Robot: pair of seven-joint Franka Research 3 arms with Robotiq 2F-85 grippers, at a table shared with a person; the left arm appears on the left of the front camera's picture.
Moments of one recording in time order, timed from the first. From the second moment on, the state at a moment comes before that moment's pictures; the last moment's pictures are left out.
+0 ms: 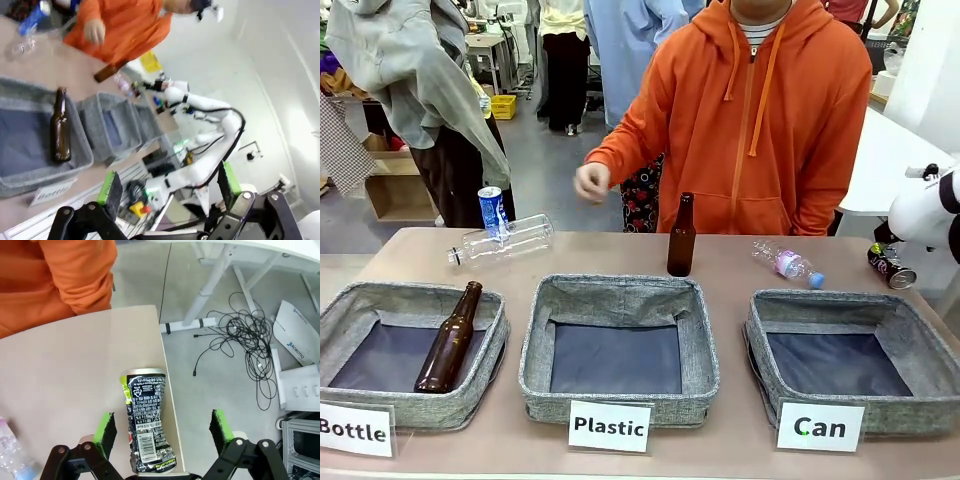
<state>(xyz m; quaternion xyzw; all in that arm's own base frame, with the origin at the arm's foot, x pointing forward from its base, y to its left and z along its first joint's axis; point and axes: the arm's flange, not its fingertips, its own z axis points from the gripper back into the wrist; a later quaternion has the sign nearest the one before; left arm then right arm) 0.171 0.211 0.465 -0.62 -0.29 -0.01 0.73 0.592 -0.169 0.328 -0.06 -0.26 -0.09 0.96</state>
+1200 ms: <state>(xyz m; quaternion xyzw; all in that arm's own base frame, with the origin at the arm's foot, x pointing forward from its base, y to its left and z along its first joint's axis) 0.177 0.208 0.455 -0.59 -0.28 -0.03 0.76 0.616 -0.161 0.290 -0.07 -0.18 -0.09 0.98</state>
